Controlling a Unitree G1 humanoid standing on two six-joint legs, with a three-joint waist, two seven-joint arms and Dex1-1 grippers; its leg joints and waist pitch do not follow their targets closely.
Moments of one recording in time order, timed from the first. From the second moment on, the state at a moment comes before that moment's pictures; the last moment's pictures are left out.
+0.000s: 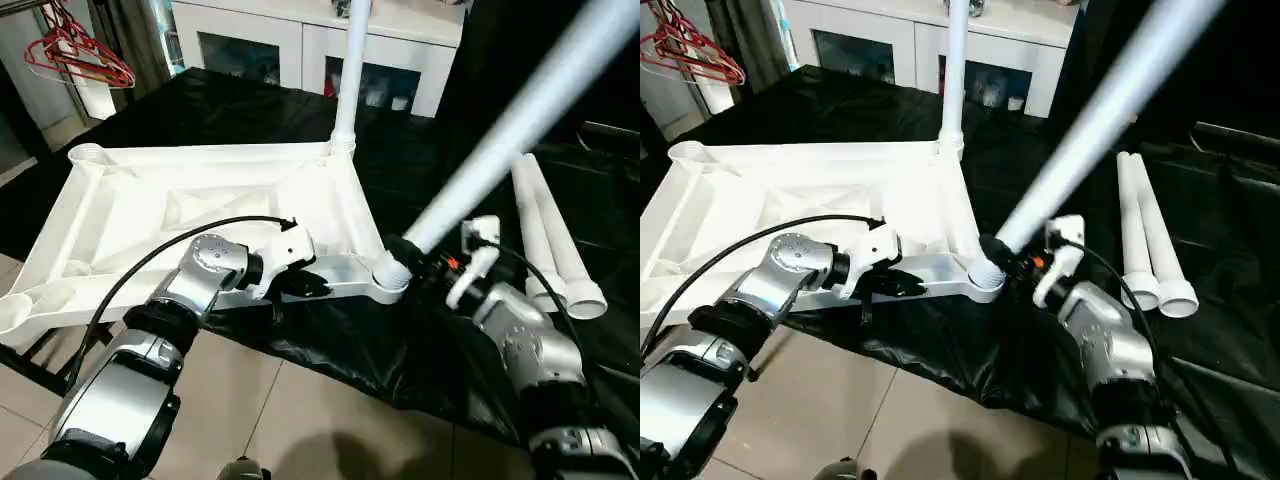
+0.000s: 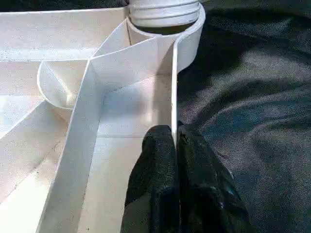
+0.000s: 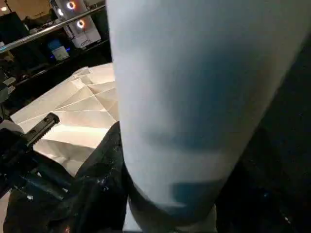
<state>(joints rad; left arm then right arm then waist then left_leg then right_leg) -0.79 0.29 -0.31 0.94 0.08 -0.10 -1.13 -0.40 -0.21 -0.13 0.49 0.42 0.23 0.77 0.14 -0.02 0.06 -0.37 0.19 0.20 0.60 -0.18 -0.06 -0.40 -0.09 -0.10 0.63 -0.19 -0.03</state>
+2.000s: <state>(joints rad) -0.79 0.31 -0.30 0.94 0.12 -0.05 -1.11 -0.58 -0.24 0.07 0.72 0.18 0.04 0.82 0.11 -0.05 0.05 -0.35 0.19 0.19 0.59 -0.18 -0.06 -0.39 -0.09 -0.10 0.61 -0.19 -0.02</state>
